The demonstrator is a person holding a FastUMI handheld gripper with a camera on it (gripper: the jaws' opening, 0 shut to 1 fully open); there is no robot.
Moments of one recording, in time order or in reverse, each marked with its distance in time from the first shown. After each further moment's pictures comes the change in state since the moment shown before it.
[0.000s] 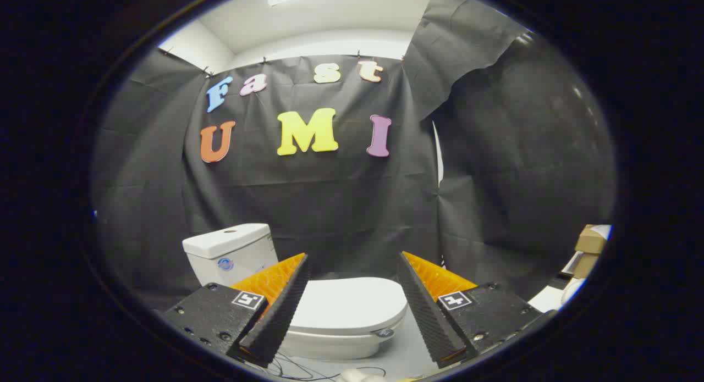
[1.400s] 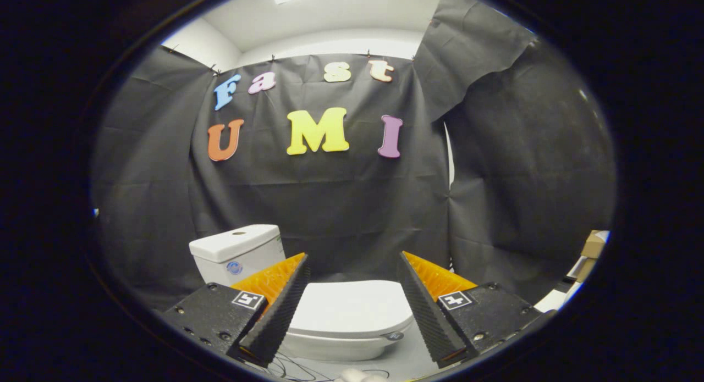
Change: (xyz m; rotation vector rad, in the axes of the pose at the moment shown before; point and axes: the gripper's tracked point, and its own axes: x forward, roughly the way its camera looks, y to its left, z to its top) arm 0.020 0.030 0.020 -0.025 -0.009 0.037
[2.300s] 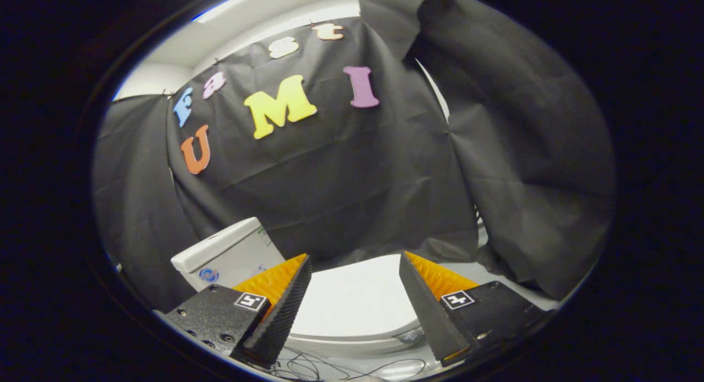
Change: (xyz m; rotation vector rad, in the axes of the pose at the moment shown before) arm 0.140 -0.102 -0.108 0.348 0.227 0.061
